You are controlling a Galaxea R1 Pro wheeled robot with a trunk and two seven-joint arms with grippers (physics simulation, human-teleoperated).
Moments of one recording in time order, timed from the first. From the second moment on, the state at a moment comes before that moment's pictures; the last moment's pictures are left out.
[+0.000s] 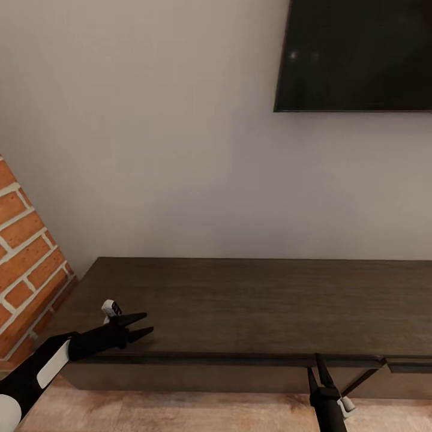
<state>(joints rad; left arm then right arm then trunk) -0.57 0.41 -0.26 -0.68 0.82 0.86 -1.35 -0.22 -0.11 0.27 -0.48 -1.92 -0.11 1.13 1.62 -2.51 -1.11</state>
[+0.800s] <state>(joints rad) -0.57 0.41 -0.26 -0.68 0.82 0.86 -1.35 -0.22 -0.11 0.27 -0.48 -1.92 -0.10 1.12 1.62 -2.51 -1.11</state>
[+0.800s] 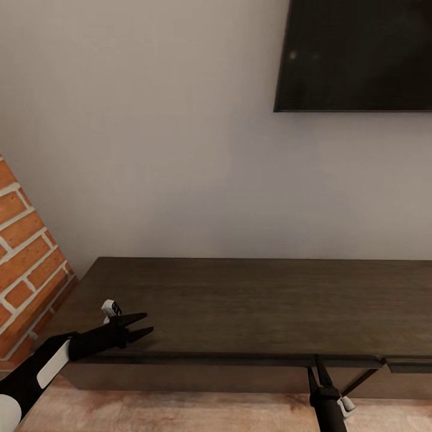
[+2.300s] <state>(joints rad) -0.57 0.41 -0.26 -0.68 0.82 0.86 -1.35 -0.23 -0.11 0.28 -0.48 -1.92 -0.10 1.11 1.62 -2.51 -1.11</state>
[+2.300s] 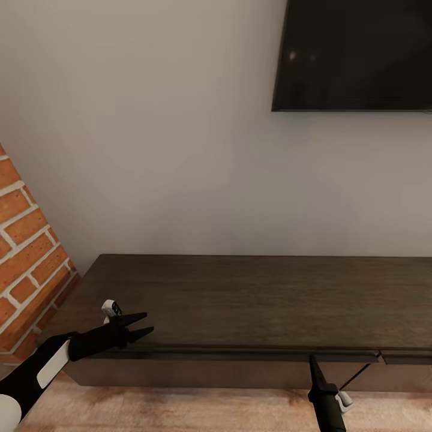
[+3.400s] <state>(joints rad) -0.57 0.40 -0.26 -0.68 0.82 0.86 -1.35 -0.23 -0.11 0.28 -0.48 -1.92 -0.10 1.11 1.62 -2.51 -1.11</state>
